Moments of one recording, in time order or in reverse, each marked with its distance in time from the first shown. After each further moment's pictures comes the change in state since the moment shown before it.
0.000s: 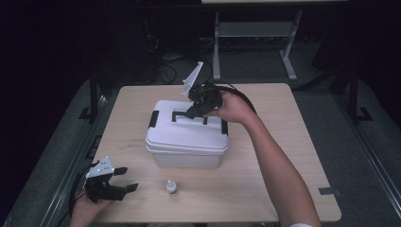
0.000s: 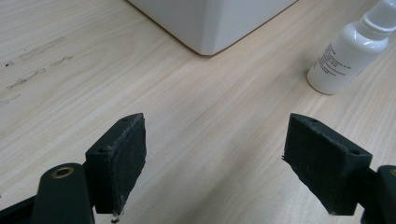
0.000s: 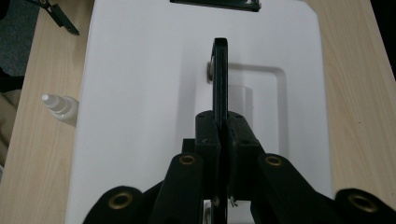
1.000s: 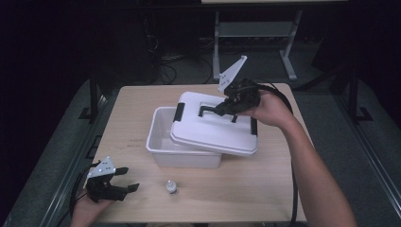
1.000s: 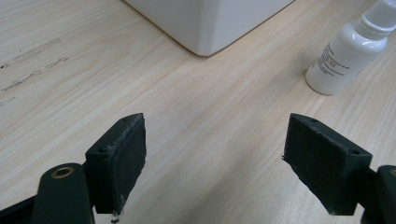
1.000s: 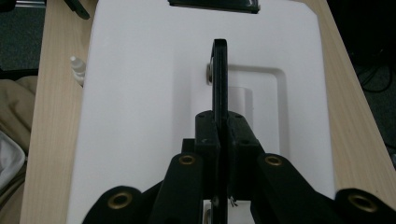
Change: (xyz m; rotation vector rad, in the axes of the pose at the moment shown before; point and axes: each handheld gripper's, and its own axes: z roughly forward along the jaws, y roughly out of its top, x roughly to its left) left arm -0.003 0.002 0.002 0.006 0.000 0.003; right arm 0.026 -0.055 -0.079 -0.038 -0.094 0.055
